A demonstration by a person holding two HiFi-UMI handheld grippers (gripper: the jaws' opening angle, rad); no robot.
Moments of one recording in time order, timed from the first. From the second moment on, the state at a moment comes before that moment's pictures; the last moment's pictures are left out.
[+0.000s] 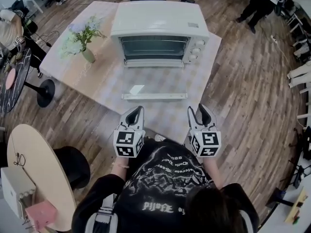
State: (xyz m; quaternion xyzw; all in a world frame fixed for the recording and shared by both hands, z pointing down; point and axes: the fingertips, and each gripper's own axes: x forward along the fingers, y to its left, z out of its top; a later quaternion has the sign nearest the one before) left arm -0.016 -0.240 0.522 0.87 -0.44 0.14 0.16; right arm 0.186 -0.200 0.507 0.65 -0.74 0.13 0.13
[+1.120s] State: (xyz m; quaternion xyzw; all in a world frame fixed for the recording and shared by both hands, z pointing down) left arm -0.008 -0.241 0.511 0.88 -0.43 0.13 0.15; right arm 0.194 -0.200 0.501 0.67 -0.73 0.10 0.14
